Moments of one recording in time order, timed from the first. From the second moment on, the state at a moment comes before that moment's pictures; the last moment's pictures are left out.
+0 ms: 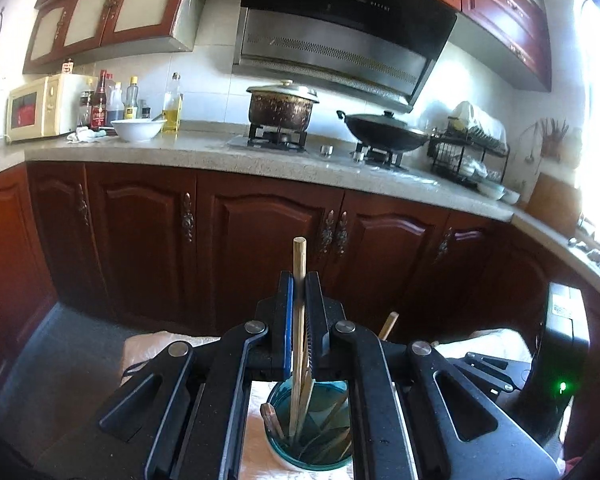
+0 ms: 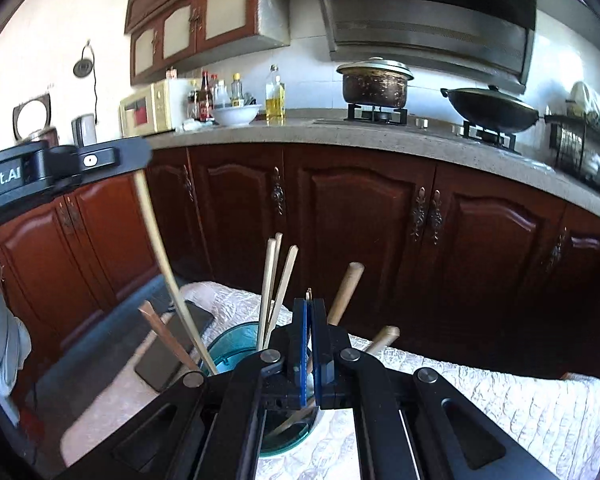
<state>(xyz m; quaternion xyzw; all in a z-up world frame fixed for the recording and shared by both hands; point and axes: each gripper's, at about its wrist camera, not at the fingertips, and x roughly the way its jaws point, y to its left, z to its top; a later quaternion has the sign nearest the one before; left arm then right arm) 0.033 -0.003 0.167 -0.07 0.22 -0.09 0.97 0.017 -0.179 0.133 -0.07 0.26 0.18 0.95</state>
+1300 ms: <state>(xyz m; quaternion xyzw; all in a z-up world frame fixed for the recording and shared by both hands) 0.019 -0.014 0.129 -0.07 0.31 -0.08 0.95 -0.022 -0.221 0.086 0.00 0.32 0.24 0.92</state>
